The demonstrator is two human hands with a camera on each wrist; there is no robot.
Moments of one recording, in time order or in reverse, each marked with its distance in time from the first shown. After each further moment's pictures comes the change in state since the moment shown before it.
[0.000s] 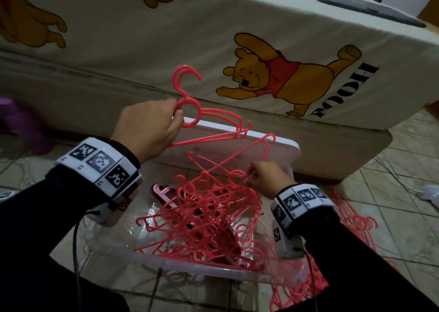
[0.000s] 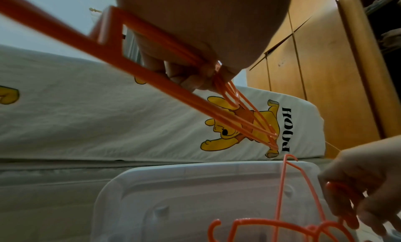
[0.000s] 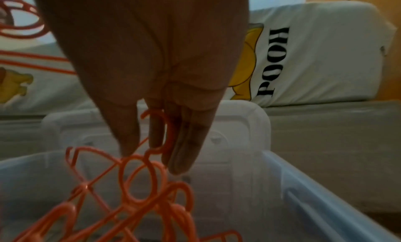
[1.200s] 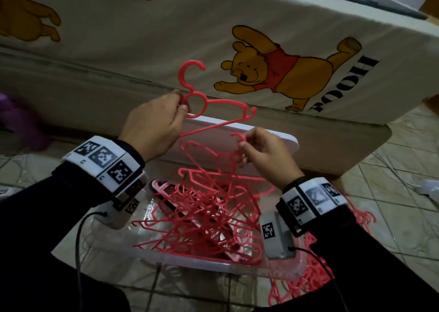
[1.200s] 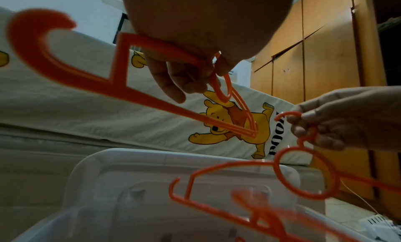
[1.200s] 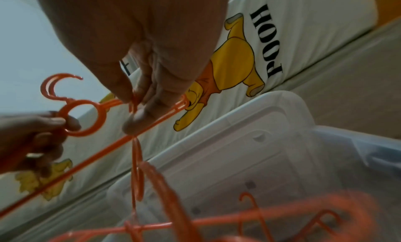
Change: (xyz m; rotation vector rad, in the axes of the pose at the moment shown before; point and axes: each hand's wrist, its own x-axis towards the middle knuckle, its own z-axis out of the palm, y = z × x) left_hand -0.002 0.012 0.010 -0.265 -0.013 -0.014; right_hand -0.029 -0.033 -0.031 0.790 0.279 -0.274
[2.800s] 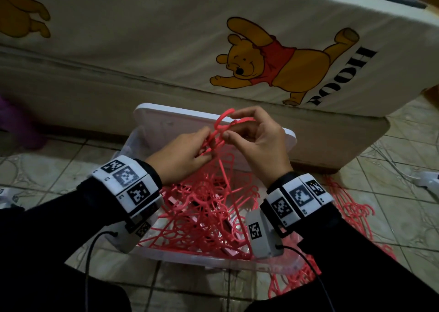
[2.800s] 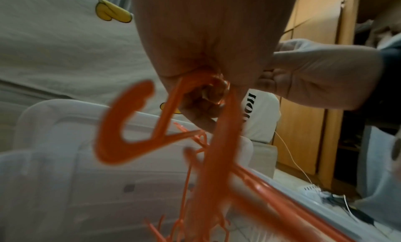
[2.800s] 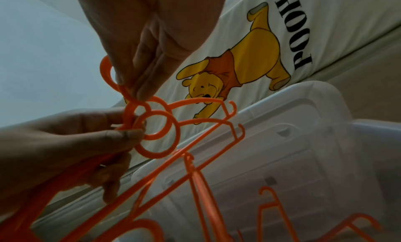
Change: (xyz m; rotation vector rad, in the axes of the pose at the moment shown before) left_hand -0.024 0.025 0.038 -0.352 -0.448 0.075; right_hand -0.004 -0.015 0.016 0.191 0.212 -0.219
